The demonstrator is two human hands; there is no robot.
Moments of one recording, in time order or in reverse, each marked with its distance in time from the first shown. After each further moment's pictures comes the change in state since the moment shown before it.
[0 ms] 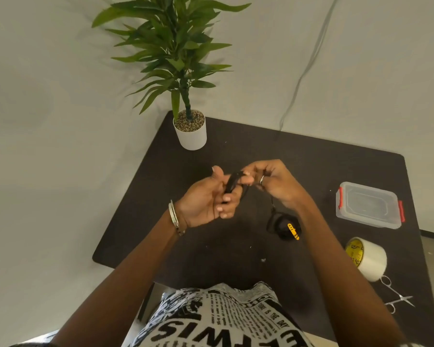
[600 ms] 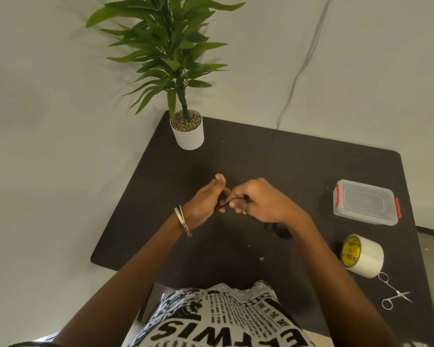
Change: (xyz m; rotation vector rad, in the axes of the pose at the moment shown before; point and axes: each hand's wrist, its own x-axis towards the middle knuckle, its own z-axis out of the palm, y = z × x) left_hand 0.009 -0.023 -0.012 0.605 0.601 -0.047; right_hand -0.026 -0.021 0.025 -0.602 -0.269 -0.051
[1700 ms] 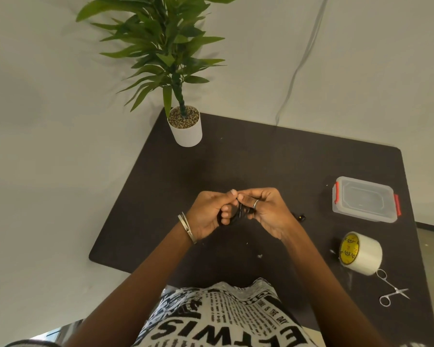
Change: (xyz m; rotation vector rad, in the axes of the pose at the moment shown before) left_hand -0.008 -0.010 0.023 -0.424 0.010 -0.178; right_hand -0.007 0.050 0.048 1.052 0.347 0.250
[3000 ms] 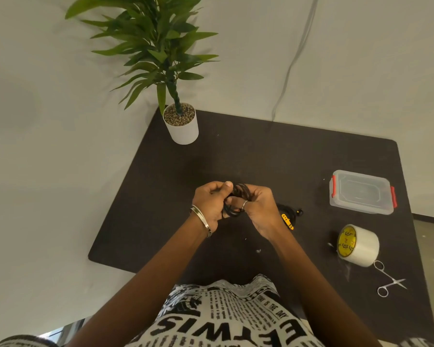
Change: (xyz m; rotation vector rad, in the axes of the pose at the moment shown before) left_hand 0.009 -0.004 0.020 0.039 0.343 0.070; right_hand -0.005 0.009 0.015 -0.065 0.090 -0.112
